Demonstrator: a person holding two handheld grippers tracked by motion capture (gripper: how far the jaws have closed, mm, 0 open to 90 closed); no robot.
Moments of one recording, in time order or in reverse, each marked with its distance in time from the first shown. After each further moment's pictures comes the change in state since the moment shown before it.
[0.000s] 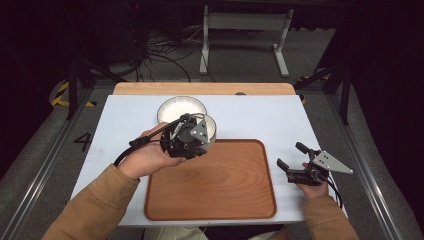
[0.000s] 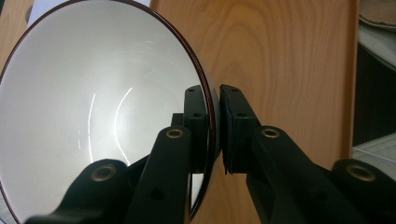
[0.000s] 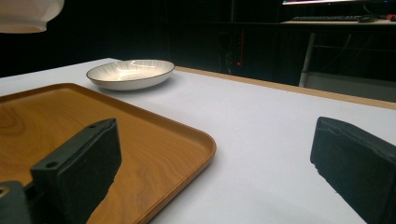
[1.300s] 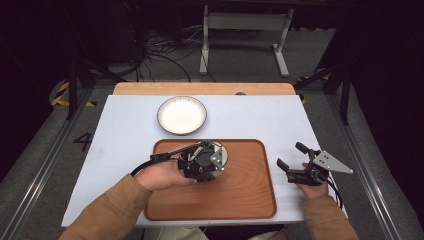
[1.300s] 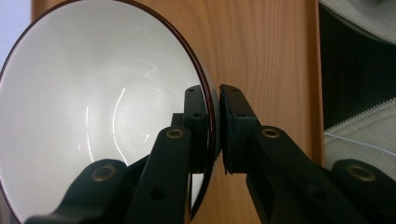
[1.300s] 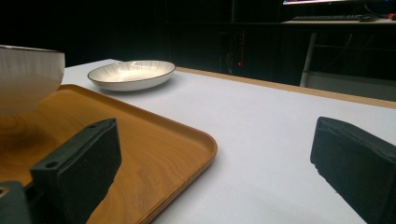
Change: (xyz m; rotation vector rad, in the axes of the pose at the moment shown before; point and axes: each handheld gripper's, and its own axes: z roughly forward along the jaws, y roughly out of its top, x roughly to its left) left arm -0.028 0.003 0.068 0.103 -0.177 0.088; right arm 0.000 0.000 0.000 -0.001 0.003 0.005
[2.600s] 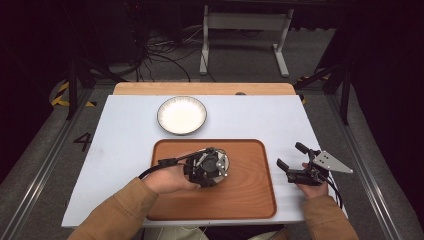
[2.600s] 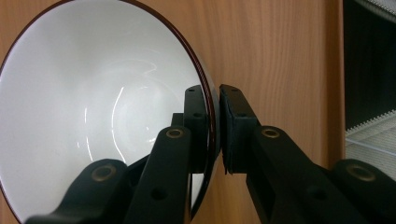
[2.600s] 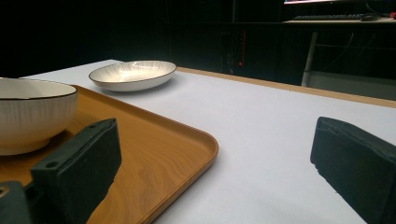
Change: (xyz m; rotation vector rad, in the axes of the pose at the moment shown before) left arm 0.000 -0.001 0.032 0.043 -0.033 -0.013; right arm 0.000 0.000 0.000 0.000 0.004 0.004
